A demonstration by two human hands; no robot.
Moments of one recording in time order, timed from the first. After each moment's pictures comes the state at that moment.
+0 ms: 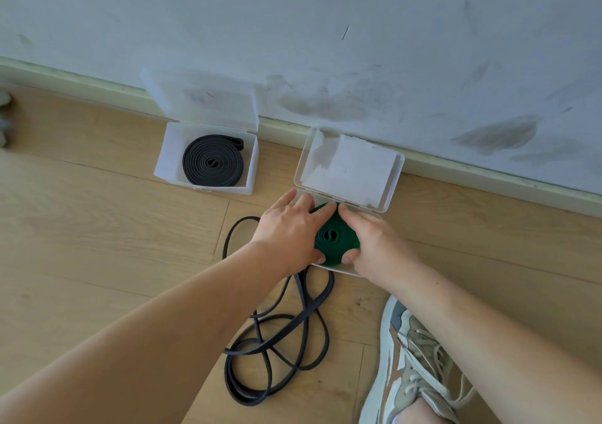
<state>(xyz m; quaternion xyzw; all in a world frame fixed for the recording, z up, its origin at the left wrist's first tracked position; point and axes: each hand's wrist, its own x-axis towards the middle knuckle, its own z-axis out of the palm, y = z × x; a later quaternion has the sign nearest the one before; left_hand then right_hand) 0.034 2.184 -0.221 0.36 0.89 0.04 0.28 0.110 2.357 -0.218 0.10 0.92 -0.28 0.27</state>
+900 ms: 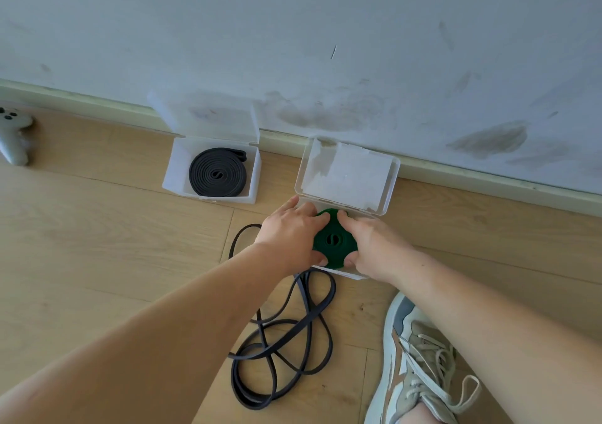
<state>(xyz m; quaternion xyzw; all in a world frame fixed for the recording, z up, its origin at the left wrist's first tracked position) 0.025 2.188 -0.210 0.33 0.88 0.07 0.33 0.092 2.364 -0.219 0.05 0.91 -0.21 0.35</state>
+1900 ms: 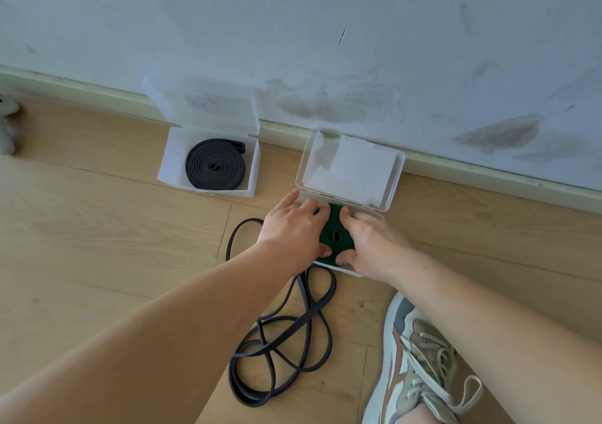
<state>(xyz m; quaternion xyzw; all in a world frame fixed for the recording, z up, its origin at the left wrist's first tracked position) 0.029 2.193 -0.232 0.37 0.89 0.01 0.27 0.092 2.357 -0.225 0.05 0.92 -0.18 0.35</state>
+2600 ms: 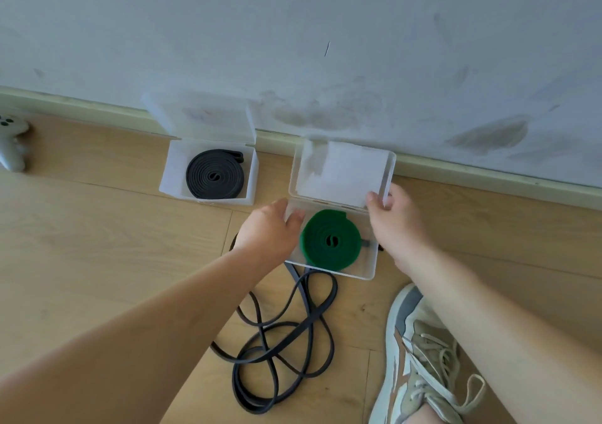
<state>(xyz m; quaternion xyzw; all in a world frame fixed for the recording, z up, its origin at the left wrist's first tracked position) 0.022 2.168 -0.213 0.05 0.91 0.26 0.32 0.083 2.366 -0.190 0.38 0.75 -0.52 0.12</state>
